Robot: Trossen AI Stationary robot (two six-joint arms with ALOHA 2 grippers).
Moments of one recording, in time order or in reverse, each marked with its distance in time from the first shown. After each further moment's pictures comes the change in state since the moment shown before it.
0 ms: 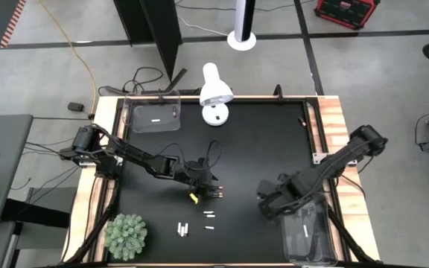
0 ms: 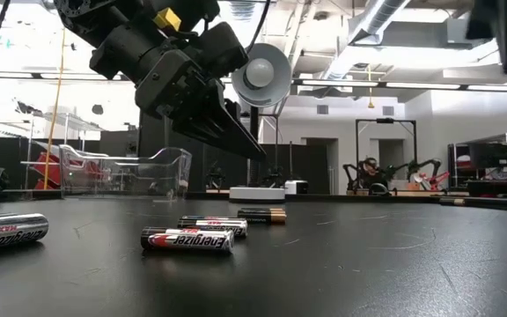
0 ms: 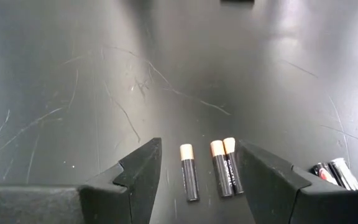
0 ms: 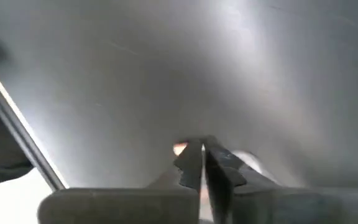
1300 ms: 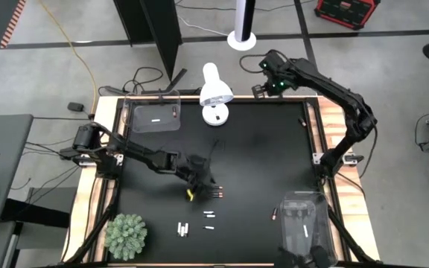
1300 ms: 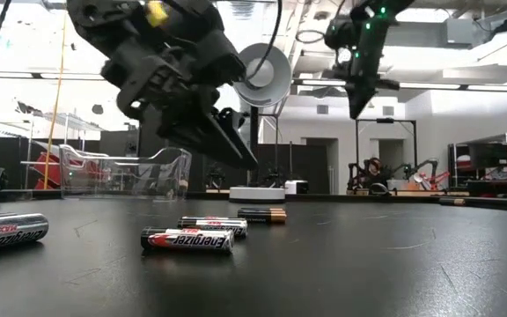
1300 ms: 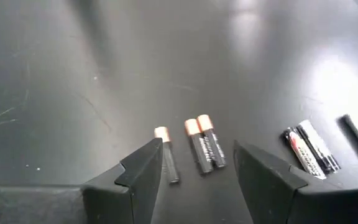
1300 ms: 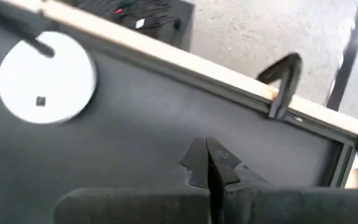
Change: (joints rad) left arm 0.056 0.000 0.000 -0.065 0.197 0.111; right arm -1.288 0.049 0.297 -0.020 0.108 -0.656
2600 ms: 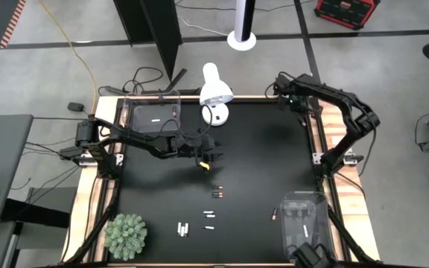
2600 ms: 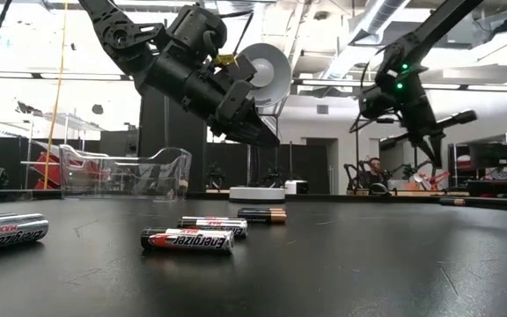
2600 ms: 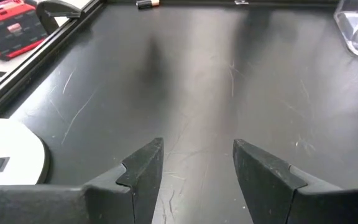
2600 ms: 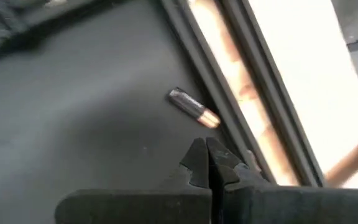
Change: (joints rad) left arm 0.216 0.000 0.009 0.212 -0.278 -0.130; right arm -0.219 0.013 -0.442 -0.067 0.216 0.729
